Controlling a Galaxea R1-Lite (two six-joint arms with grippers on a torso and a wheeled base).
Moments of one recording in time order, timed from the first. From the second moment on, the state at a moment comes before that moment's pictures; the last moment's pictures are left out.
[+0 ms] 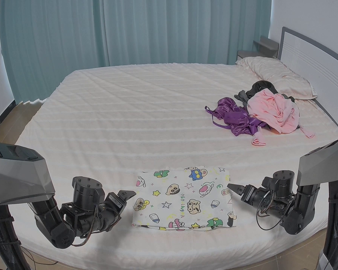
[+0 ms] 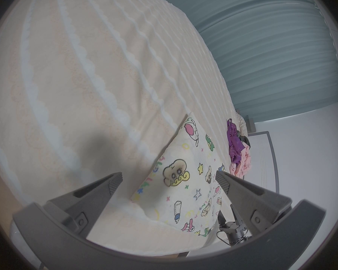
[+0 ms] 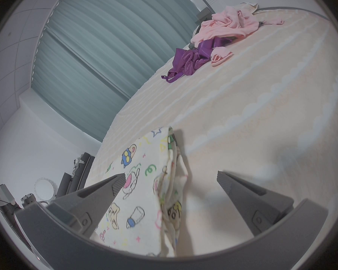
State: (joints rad) left arm -0.46 2.09 -0.35 -1.11 0.01 -1.27; right arm 0.31 2.34 -0.37 -1.53 0.11 0.73
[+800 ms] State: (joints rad) left arm -0.47 2.17 -0.41 -1.13 -0.01 -1.03; right arm 0.38 2.36 -0.33 -1.51 0.14 0.72
